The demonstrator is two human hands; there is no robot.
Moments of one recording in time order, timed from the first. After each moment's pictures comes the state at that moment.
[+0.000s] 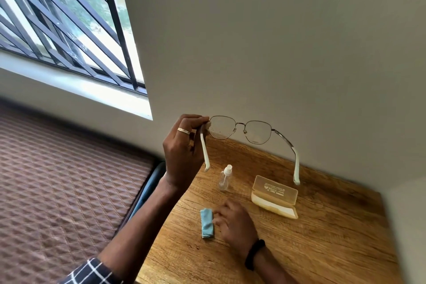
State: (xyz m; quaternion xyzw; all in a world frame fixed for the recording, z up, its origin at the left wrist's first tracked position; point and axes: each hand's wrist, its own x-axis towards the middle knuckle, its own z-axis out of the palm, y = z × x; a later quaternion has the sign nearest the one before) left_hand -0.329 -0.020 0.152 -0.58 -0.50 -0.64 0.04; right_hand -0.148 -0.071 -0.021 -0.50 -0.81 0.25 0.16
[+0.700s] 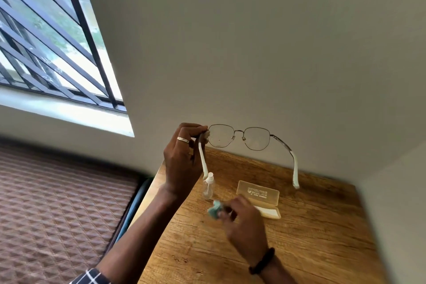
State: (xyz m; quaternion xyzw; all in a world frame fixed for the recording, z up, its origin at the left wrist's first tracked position) left_hand -0.287 -0.016 0.167 -0.61 -0.47 -0.64 0.02; right_hand -0.121 -0.085 0.059 -0.57 -0.75 0.17 0.30
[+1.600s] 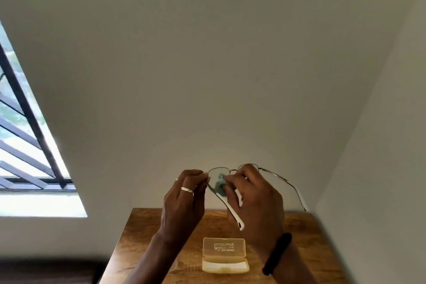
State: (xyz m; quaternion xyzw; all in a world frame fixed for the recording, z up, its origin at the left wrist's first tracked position) left_hand -0.197 -0.005 0.207 -0.73 -0.30 -0.60 0.07; right_hand -0.043 -0.057 0.248 -0.56 -0.71 -0.12 0.42
